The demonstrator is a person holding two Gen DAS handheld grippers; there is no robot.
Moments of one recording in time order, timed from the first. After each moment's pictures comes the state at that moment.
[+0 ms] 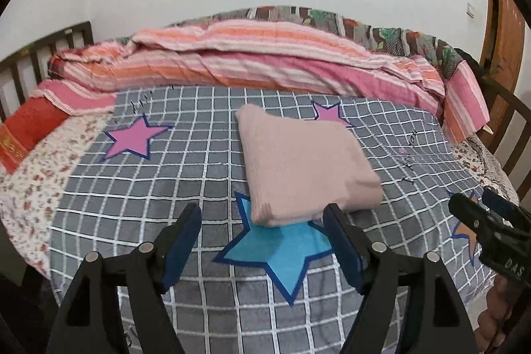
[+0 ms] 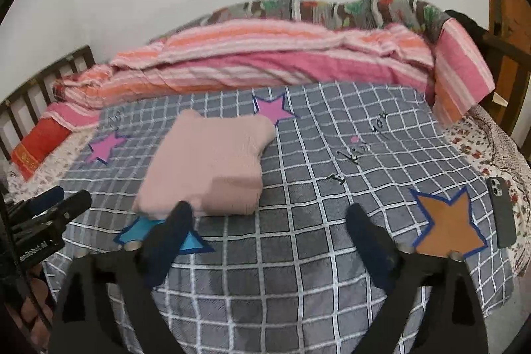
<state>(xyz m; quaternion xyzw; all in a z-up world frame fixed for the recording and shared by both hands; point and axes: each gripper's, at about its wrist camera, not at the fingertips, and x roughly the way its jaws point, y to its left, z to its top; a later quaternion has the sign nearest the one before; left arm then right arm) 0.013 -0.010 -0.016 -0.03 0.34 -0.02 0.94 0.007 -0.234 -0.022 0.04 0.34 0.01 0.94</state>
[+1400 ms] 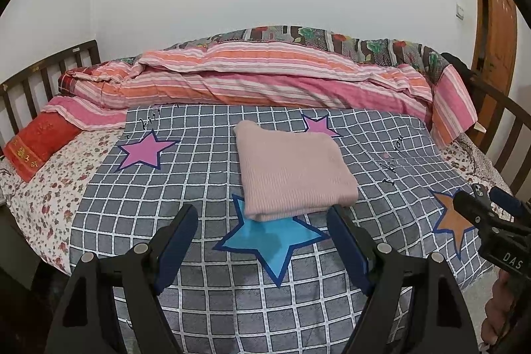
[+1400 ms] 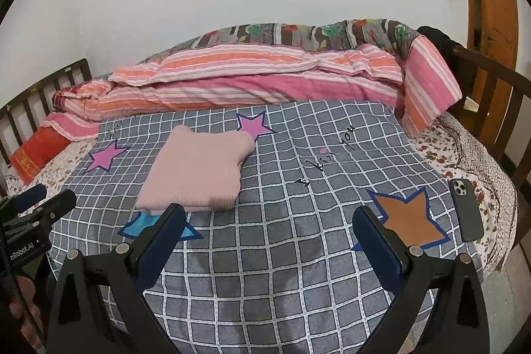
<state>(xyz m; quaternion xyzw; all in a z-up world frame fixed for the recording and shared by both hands) -0.033 -0.029 0.014 -0.02 0.32 -0.02 0.95 -0.040 -0.255 0.007 0.03 0.31 -0.02 0.95</state>
